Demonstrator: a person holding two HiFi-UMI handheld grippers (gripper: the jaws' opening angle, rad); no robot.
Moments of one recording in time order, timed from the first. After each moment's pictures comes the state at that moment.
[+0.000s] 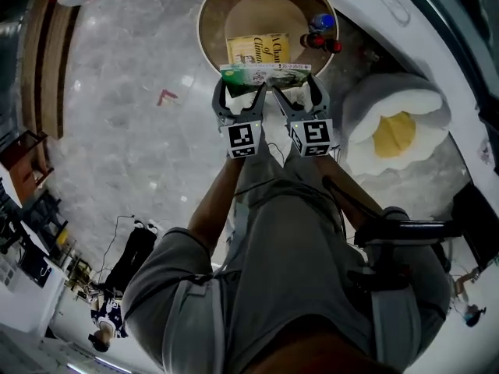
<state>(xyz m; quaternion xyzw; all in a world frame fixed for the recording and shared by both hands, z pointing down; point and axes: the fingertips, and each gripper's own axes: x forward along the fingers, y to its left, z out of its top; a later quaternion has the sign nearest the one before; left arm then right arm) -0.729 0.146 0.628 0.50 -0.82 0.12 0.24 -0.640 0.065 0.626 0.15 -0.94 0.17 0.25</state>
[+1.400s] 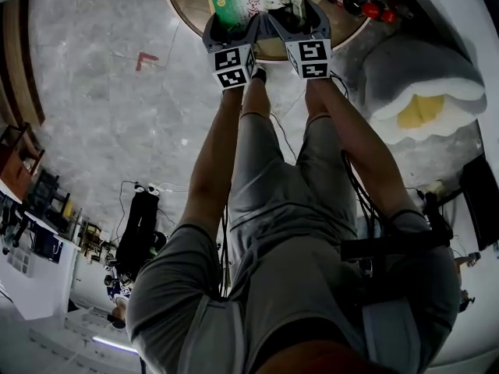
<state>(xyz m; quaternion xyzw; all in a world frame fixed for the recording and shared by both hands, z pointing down) -0.788 0.136 0.936 0.46 -0.79 0.10 0.39 -0.704 0.039 0.938 0.12 -0.92 0.16 0.34</state>
